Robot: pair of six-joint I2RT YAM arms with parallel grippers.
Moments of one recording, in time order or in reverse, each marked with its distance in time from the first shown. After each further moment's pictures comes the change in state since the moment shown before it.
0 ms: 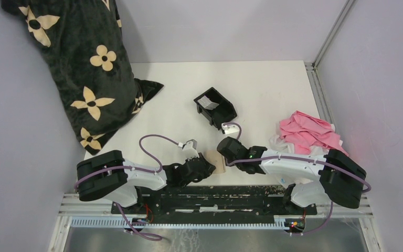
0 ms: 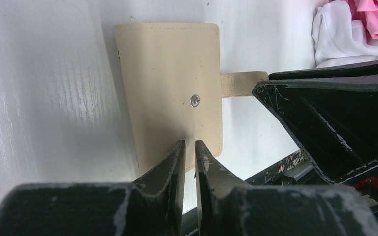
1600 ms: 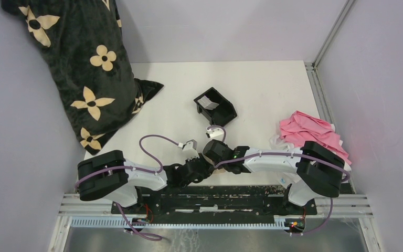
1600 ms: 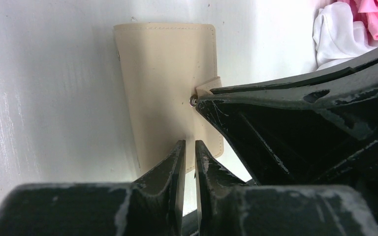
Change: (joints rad) left arm -0.009 0.008 0.000 0.003 -0.018 -0.001; right arm 0.076 0.196 0.118 0.035 -0.027 -0.010
